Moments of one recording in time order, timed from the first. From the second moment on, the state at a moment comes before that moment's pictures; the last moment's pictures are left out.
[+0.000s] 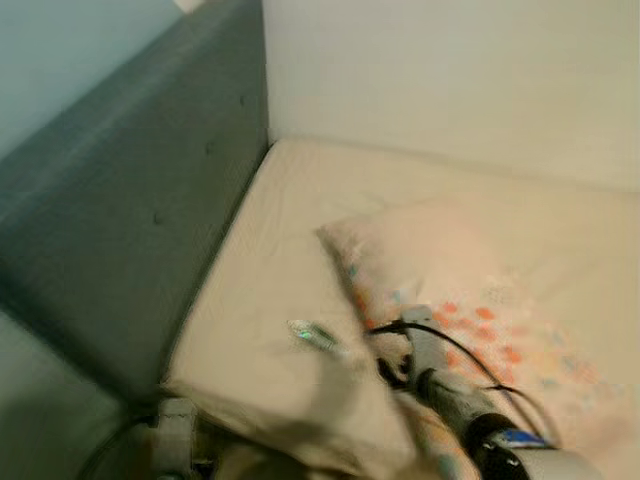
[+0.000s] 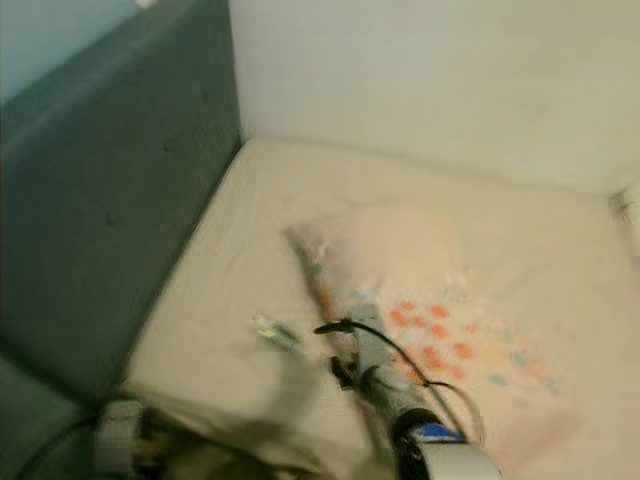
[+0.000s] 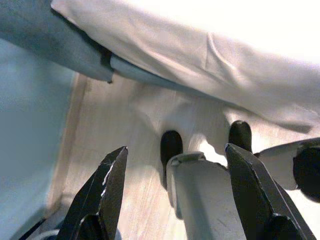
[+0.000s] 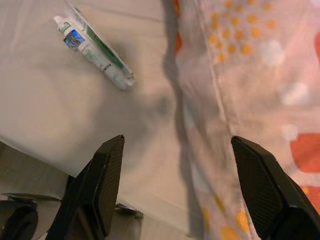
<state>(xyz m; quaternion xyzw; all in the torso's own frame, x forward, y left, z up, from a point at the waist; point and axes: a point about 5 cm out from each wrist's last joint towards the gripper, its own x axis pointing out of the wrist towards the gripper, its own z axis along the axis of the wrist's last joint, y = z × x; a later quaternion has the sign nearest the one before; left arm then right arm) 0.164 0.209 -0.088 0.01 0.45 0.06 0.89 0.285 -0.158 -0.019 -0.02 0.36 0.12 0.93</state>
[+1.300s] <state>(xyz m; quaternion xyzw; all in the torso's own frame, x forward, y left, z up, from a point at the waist) 0.142 0.228 -0.090 0.04 0.45 0.07 0.89 0.316 -0.136 0.013 -0.02 0.30 0.17 0.94</state>
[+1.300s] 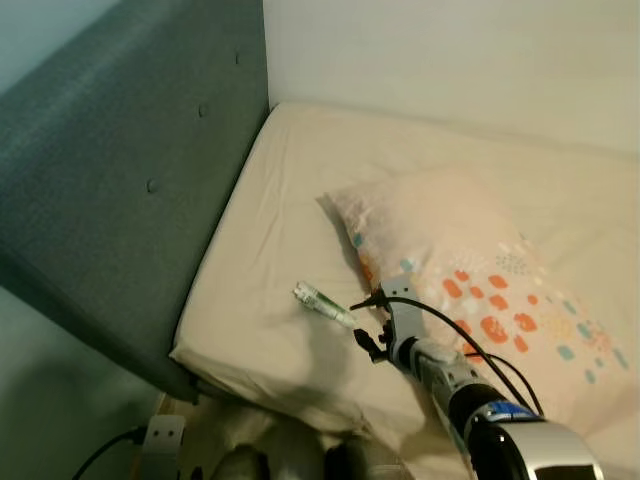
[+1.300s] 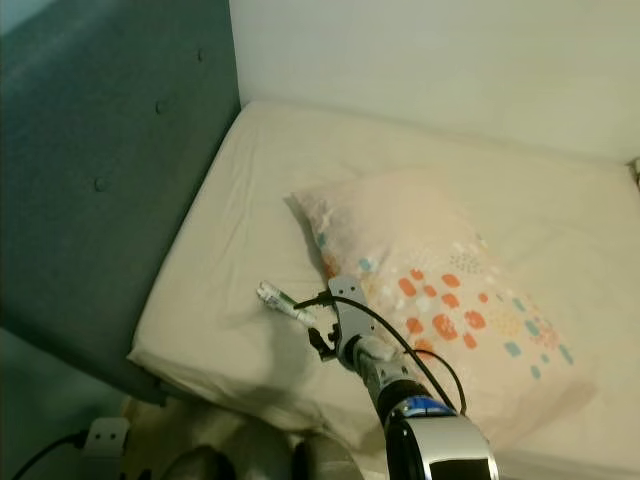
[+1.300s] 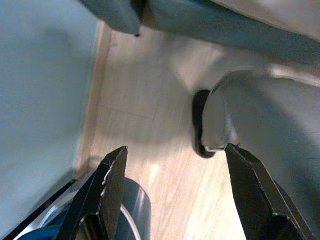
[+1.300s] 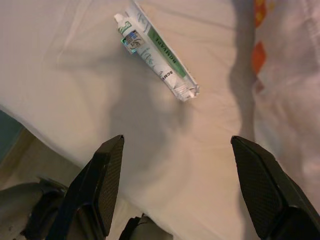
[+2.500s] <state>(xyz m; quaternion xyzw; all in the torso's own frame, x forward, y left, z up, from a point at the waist) 0.138 0.242 -0.079 0.06 0.37 0.05 0.92 0.360 -0.153 0.073 -0.12 0.18 0.16 0.96</state>
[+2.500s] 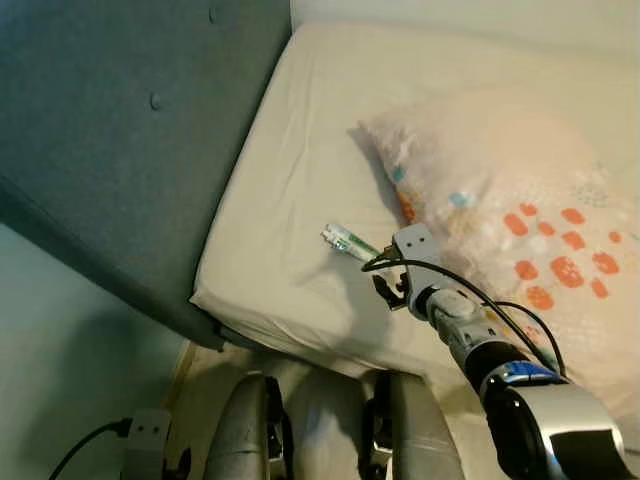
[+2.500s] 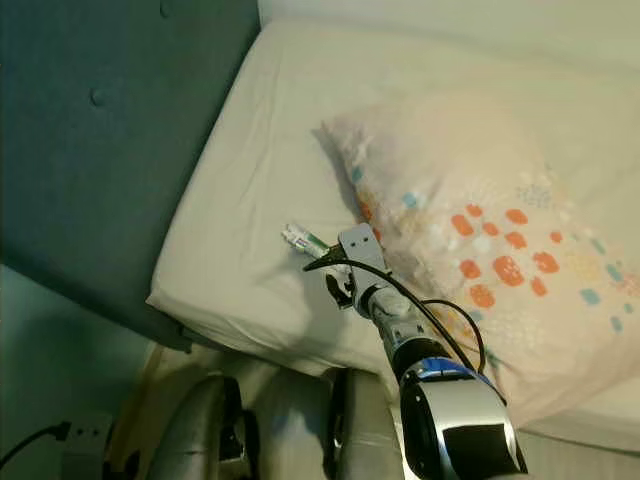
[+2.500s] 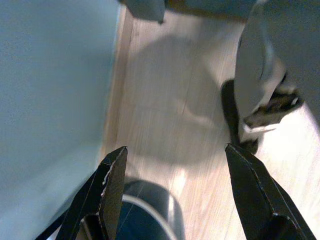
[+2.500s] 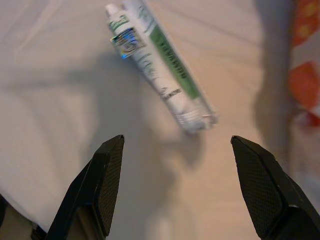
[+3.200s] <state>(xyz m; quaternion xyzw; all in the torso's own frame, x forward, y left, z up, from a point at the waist) 0.112 0.249 -0.060 0.09 0.29 0.02 0.95 0.393 -0.173 0.145 -0.17 0.06 0.13 0.97</state>
